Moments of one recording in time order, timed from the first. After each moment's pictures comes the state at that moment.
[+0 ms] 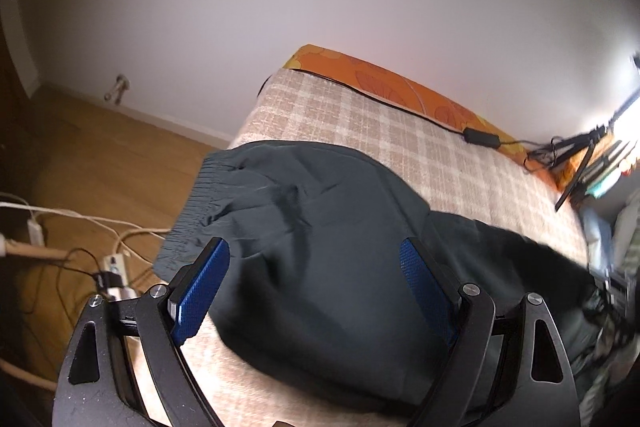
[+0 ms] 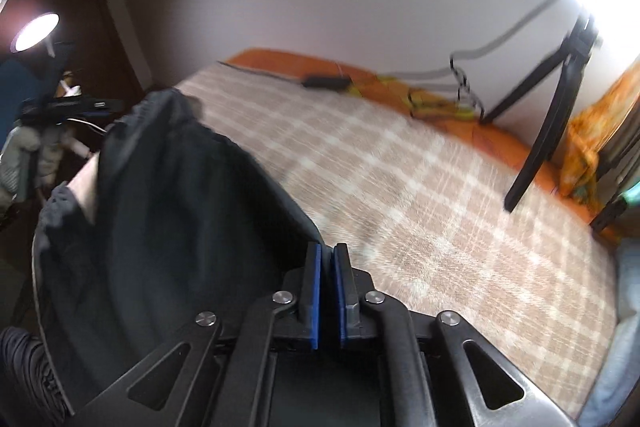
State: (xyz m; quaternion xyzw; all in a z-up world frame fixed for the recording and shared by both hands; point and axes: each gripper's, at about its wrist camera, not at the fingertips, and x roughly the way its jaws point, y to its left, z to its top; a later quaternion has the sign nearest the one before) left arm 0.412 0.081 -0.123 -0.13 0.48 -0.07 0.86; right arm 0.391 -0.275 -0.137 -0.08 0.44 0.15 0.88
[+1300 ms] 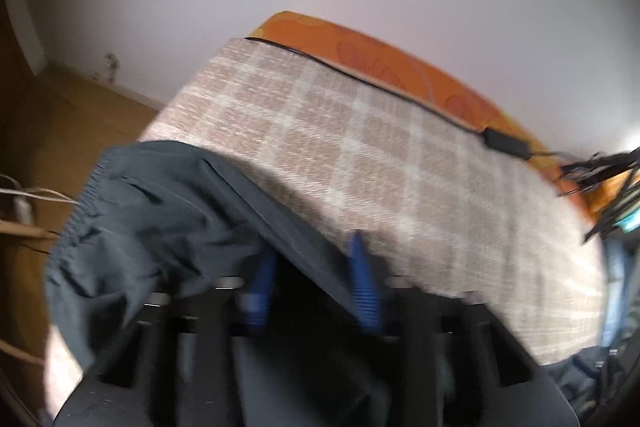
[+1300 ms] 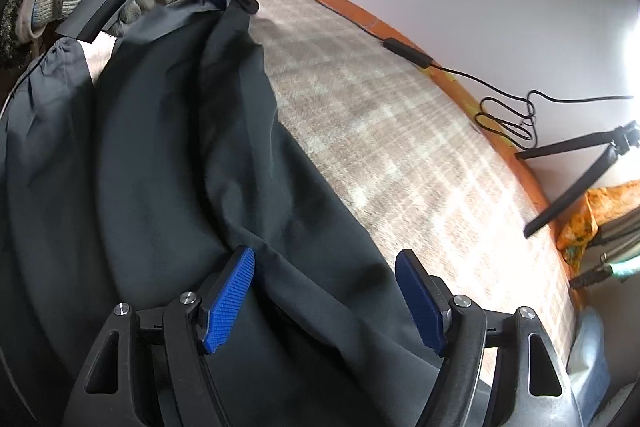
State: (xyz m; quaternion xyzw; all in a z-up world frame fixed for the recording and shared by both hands) left arm 0.459 0.004 -0.169 -0.14 0.51 -0.03 0.85; right arm 0.354 -0.199 -0.185 -0.27 0.45 0.17 0.83
